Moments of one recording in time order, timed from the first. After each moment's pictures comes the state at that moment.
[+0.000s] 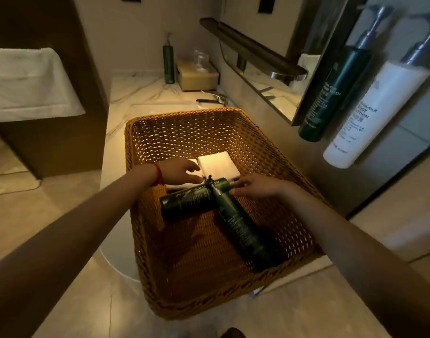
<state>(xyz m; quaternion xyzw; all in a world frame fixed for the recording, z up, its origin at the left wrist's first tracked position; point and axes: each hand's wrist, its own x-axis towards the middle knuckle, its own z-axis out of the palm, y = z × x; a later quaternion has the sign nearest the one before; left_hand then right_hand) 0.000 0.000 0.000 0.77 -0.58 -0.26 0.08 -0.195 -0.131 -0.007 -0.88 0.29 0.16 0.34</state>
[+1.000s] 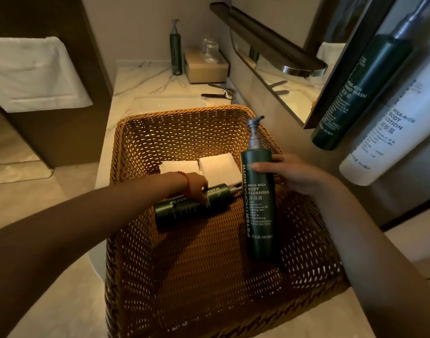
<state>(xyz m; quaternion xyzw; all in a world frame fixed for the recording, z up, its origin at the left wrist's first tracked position) -0.010 -0.067 -0.048 0.77 -0.53 -0.34 -0.09 -0.213 -0.174 0.032 -0.73 0.32 0.01 0.61</state>
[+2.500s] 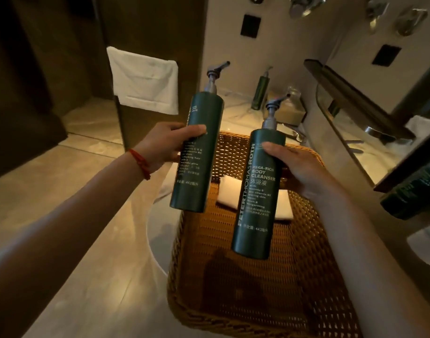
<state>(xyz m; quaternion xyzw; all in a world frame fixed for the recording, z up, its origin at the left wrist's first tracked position) 0.014 0.129 0.082 0.69 -0.24 -0.25 0.63 -0.126 -0.091 0.087 -0.76 0.15 -0.05 0.63</state>
